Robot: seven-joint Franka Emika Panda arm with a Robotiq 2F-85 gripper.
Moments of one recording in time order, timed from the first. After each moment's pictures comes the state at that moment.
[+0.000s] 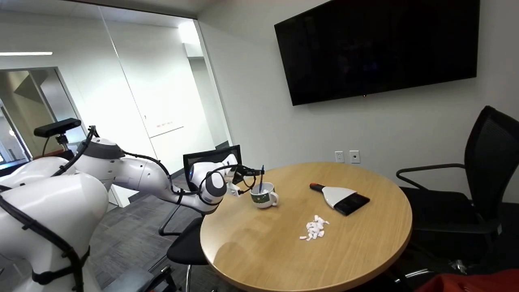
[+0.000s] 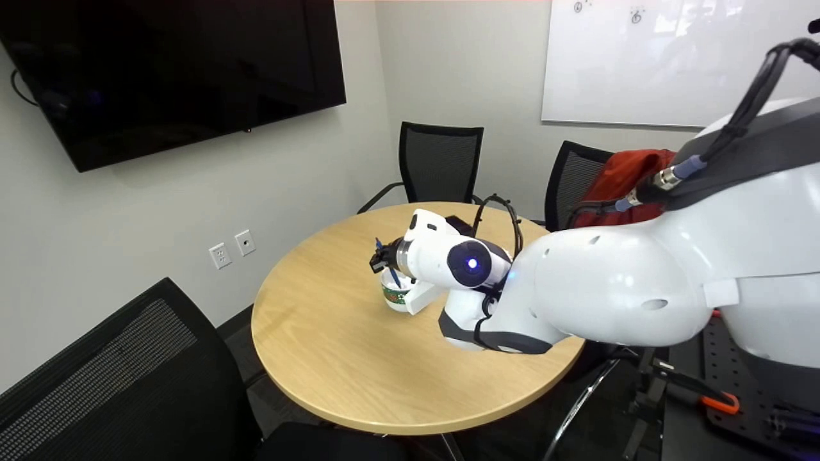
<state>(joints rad) 1.14 1.47 -0.99 -1.83 0.65 3.46 0.68</state>
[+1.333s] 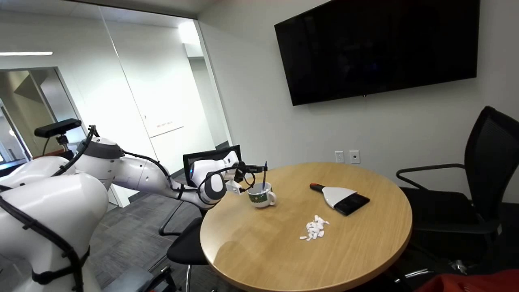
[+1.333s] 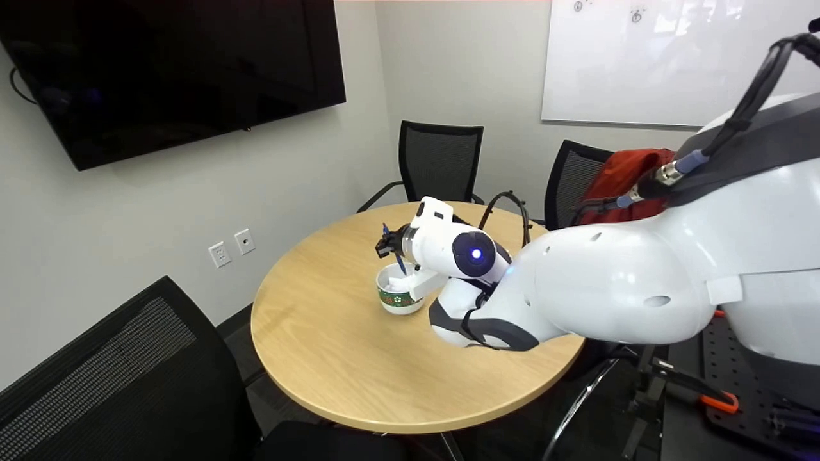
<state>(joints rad) 1.14 1.46 -0.98 -1.83 0.89 3.46 0.48</state>
